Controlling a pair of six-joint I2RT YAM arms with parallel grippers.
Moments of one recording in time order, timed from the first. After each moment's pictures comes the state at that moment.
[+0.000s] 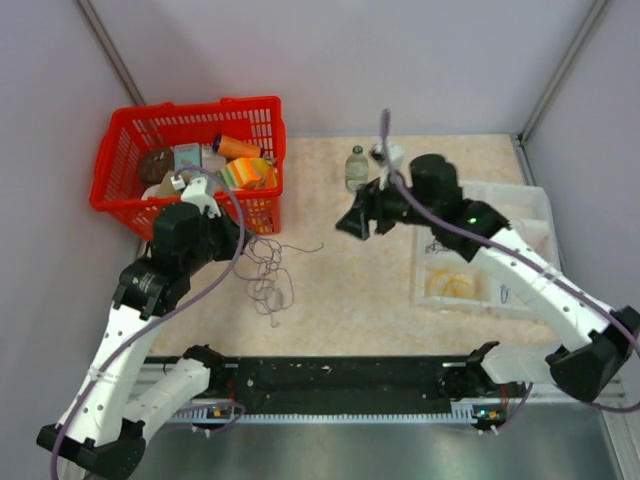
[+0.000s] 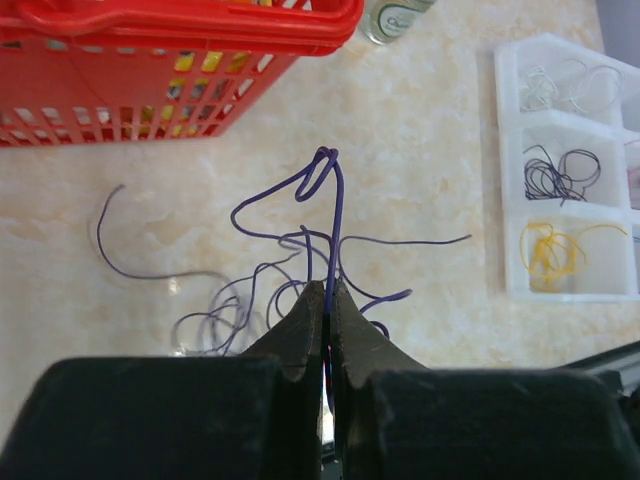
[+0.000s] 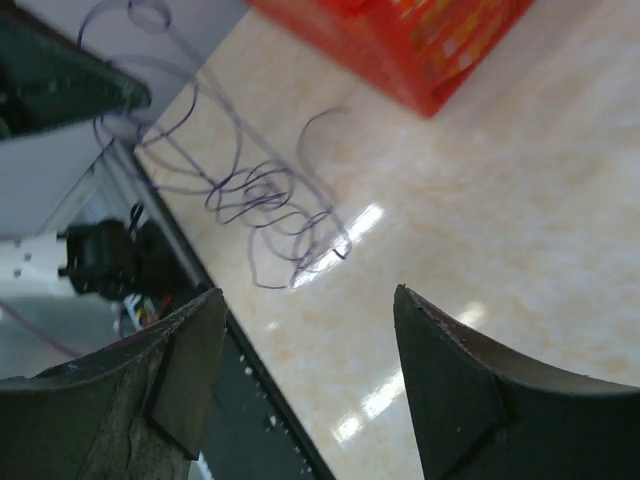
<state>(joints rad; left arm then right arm) -0.36 0.81 1.10 -0.76 0.02 -0.47 0.65 1.22 1.35 -0.49 -0.31 0.30</state>
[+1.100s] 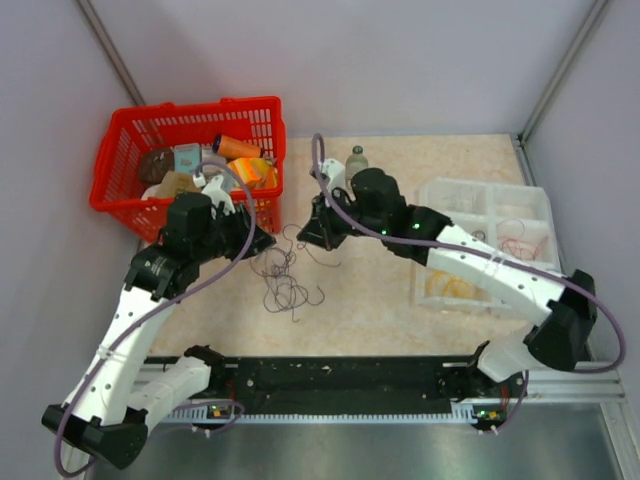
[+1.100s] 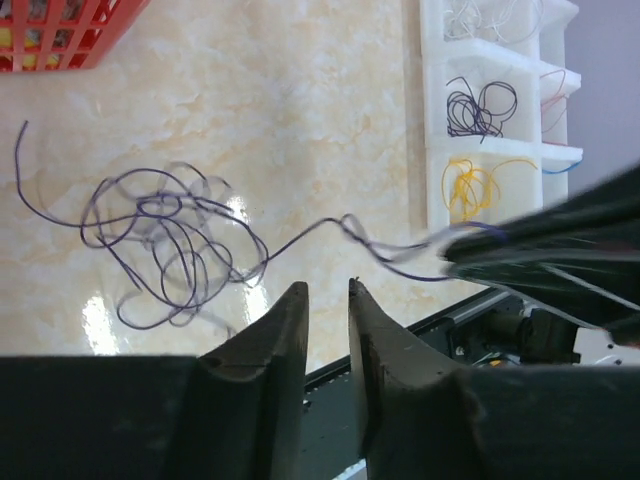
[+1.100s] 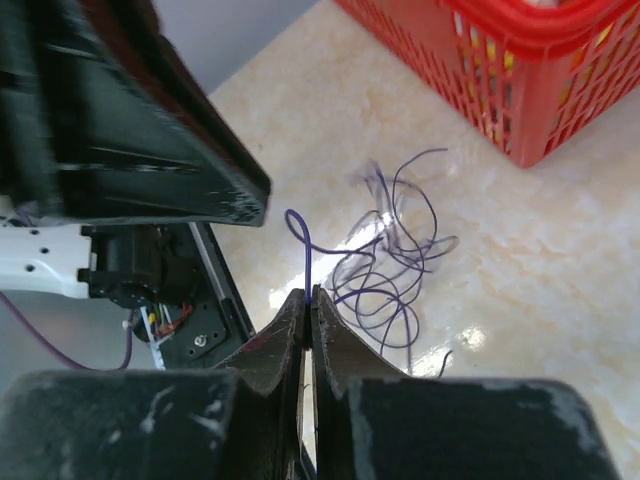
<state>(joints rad) -0.36 0.91 1.12 -0.76 0.26 -0.59 0.92 1.50 1.37 -0.27 -0.32 0.30</state>
